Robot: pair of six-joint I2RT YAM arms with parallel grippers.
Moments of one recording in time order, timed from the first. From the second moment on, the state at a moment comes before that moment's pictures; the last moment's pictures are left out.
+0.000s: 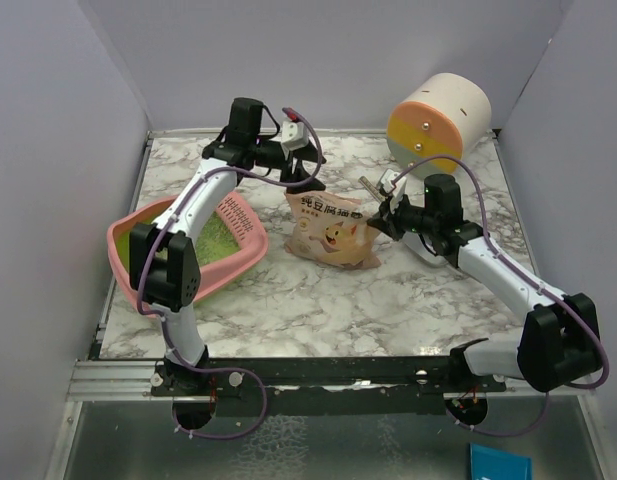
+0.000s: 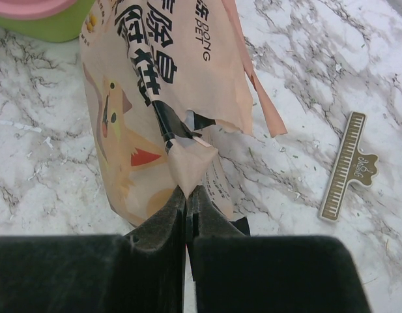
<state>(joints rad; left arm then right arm) -0.32 1.84 1.70 -0.34 1.25 0.58 0.32 1.30 0.85 -0.05 -0.59 -0.38</state>
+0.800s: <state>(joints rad) -0.47 1.97 1.69 -0.68 0.80 0.91 0.32 1.27 0.85 -0.09 -0.60 -0.37</state>
